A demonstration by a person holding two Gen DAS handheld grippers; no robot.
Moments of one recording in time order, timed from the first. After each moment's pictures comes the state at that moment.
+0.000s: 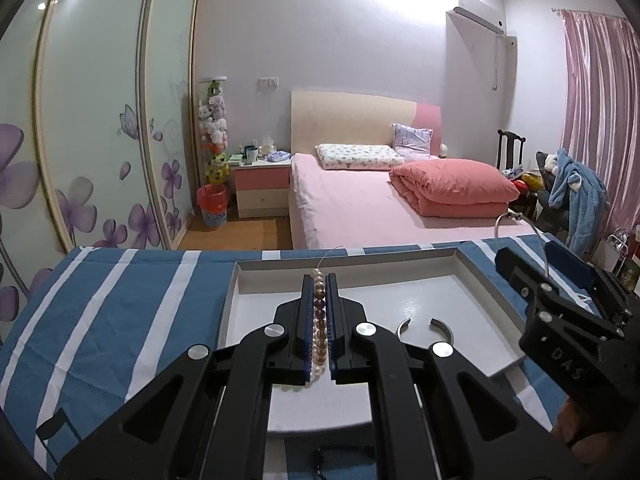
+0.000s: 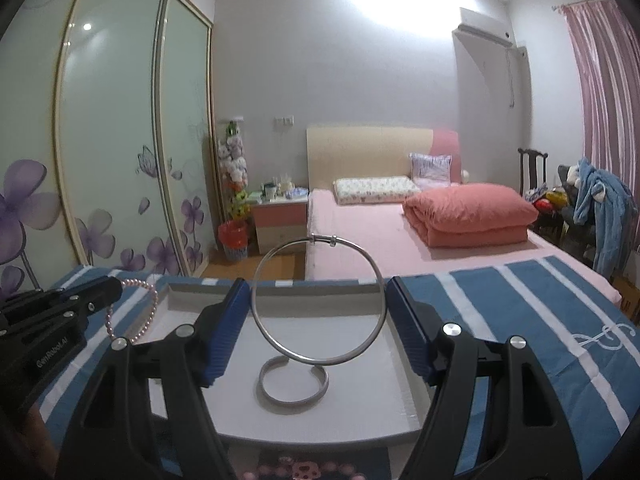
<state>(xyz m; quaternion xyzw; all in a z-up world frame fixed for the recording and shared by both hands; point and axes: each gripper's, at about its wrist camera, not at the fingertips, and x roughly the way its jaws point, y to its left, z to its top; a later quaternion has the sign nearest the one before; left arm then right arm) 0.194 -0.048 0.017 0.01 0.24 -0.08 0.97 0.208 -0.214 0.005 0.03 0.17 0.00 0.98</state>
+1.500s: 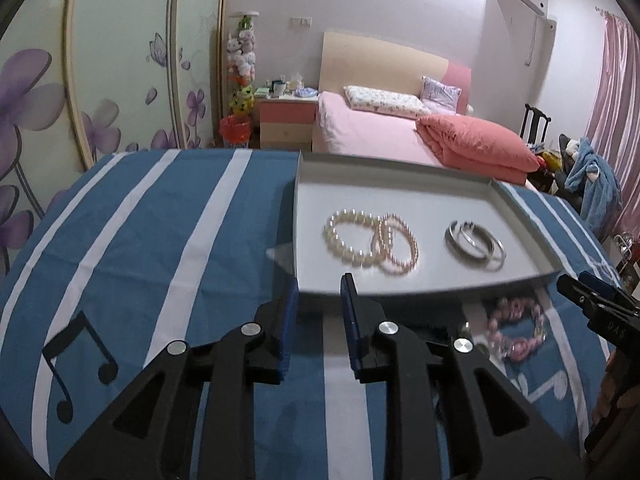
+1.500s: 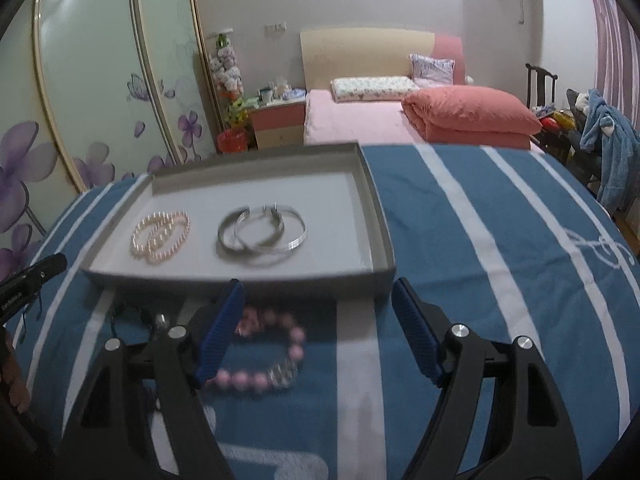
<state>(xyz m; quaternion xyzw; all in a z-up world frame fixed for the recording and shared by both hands) 0.152 0.017 -0.023 -0.03 0.35 -0.05 0.93 0.169 -0.254 -0.056 0.05 0.36 0.02 0.93</state>
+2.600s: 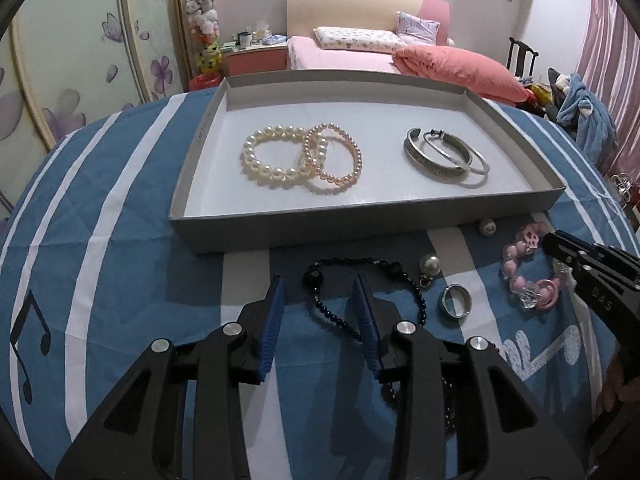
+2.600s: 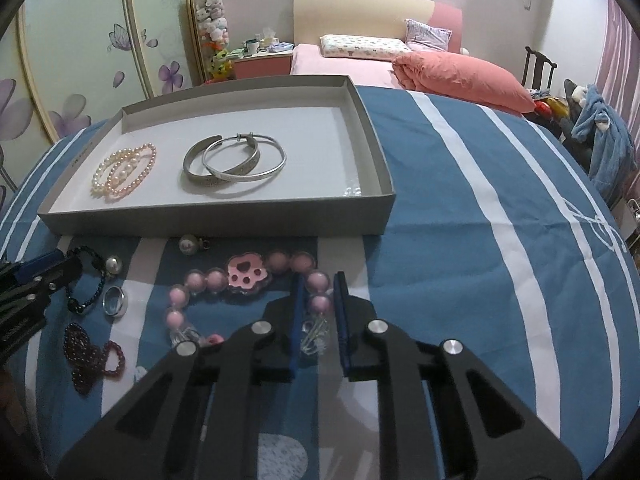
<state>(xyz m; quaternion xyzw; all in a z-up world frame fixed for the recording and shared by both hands) 0.162 -0.044 -0.068 0.04 0.44 -0.08 0.89 0.174 -0.250 -0.089 0.01 0.43 -0.01 0.90</state>
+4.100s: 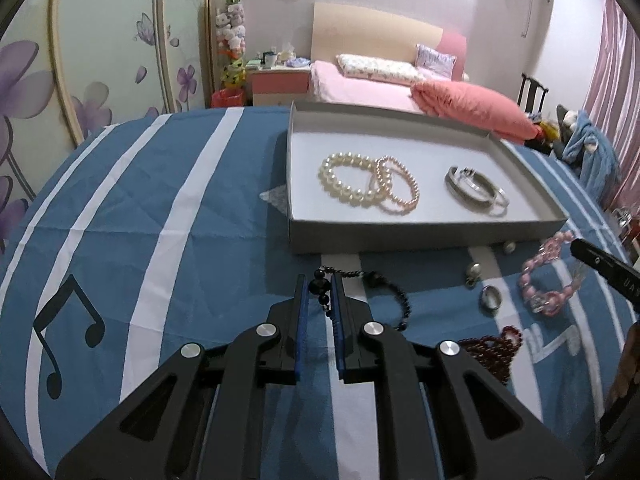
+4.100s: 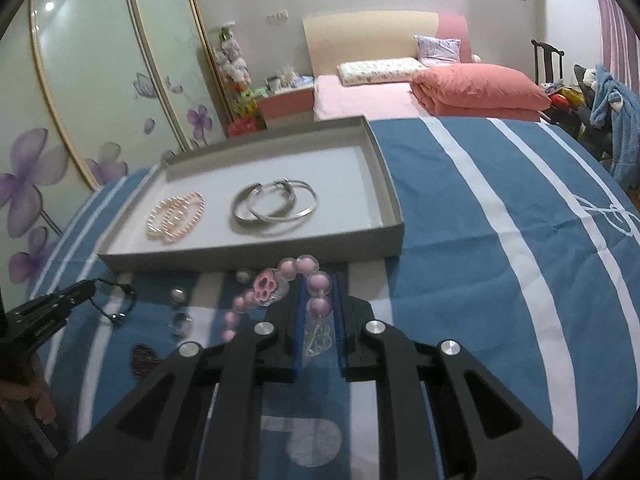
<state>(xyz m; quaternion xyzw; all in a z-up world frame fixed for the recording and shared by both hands) 0.140 0.021 -0.044 -0.01 0.40 -0.06 0.92 0.146 -0.261 -0.057 0.09 0.37 0.04 0.92</state>
